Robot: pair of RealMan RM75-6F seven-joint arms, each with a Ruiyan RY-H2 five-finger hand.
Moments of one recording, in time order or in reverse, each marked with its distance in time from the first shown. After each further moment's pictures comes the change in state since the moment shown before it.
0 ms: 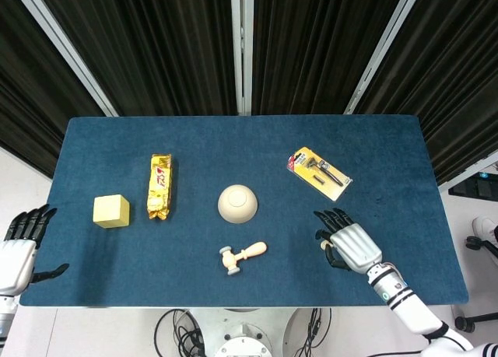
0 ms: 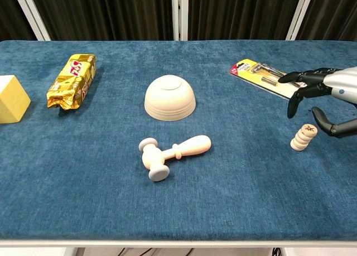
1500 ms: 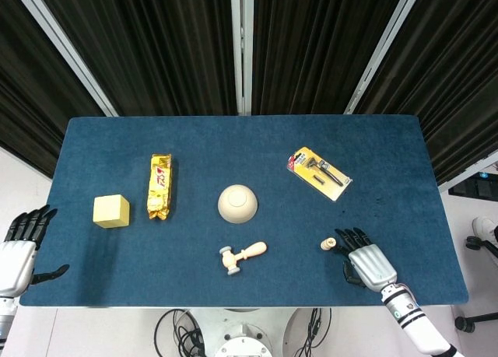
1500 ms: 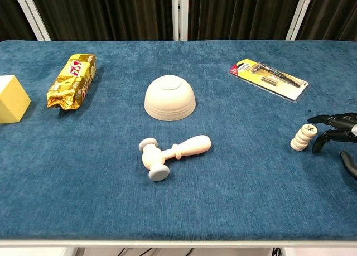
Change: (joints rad) left arm 0.003 0.003 0.004 -0.003 0.011 0.008 -0.010; right arm -0.161 -0.138 -0.047 0.251 -0.050 0.052 0.087
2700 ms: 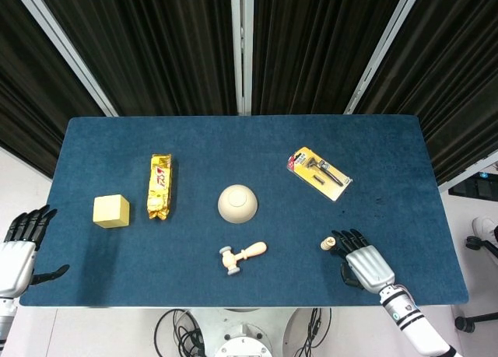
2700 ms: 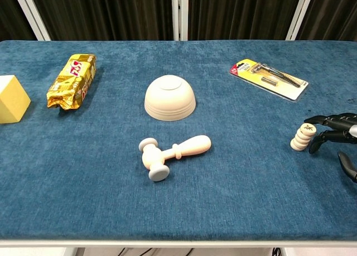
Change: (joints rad) left arm 0.003 0.004 0.001 -0.006 0.007 0.008 -0.001; right arm -0.004 0.013 0.004 -0.034 -0.017 -0.003 -0.014
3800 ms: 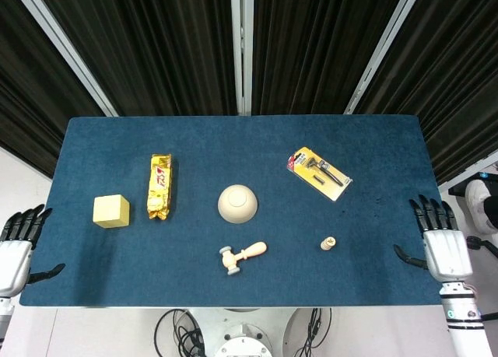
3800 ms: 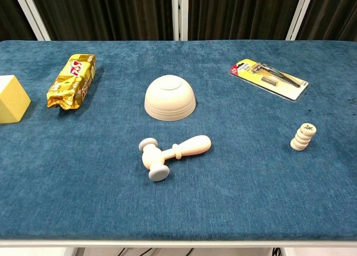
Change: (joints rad) left arm 0.004 -0.012 -0.010 0.027 -0.023 0.005 0.024; right arm -0.181 0.103 0.143 0.040 0.129 0.362 -0.004
